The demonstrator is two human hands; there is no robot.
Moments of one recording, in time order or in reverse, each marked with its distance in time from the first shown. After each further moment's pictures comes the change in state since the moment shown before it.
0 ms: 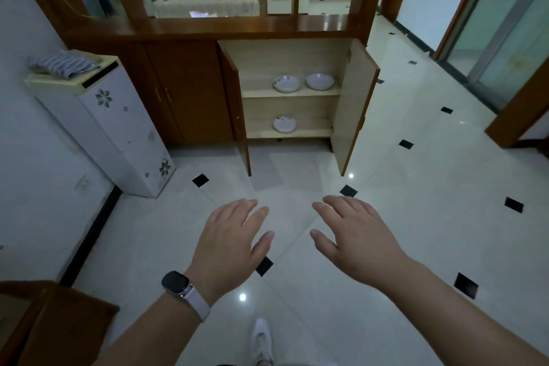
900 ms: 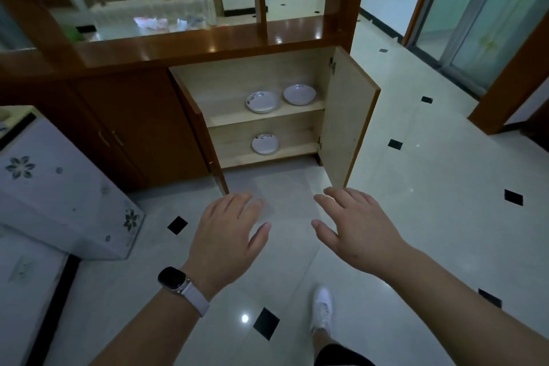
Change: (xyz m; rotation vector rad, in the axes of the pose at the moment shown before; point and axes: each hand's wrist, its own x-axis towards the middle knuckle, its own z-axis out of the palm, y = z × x) left_hand 0.283 -0.135 0.089 0.018 -0.136 0.087; right_hand 0.271 0.098 0.033 0.010 -0.047 0.167
